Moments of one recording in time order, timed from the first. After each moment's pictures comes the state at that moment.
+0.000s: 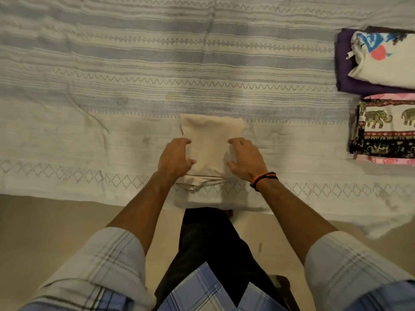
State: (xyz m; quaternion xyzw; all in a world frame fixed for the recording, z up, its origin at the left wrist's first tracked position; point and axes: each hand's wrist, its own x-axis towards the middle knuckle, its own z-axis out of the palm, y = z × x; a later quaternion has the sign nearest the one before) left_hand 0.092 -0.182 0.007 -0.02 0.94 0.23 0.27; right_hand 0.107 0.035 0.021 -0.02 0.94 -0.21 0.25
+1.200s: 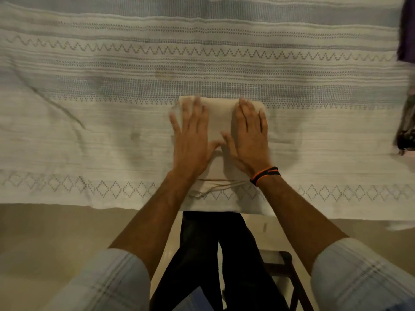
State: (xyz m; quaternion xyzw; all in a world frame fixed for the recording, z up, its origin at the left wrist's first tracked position) left_hand 0.050 -0.151 -0.067 0.13 0.97 0.13 0.18; right_hand 0.061 0.007 -0.077 -0.04 0.99 -0.14 0.07
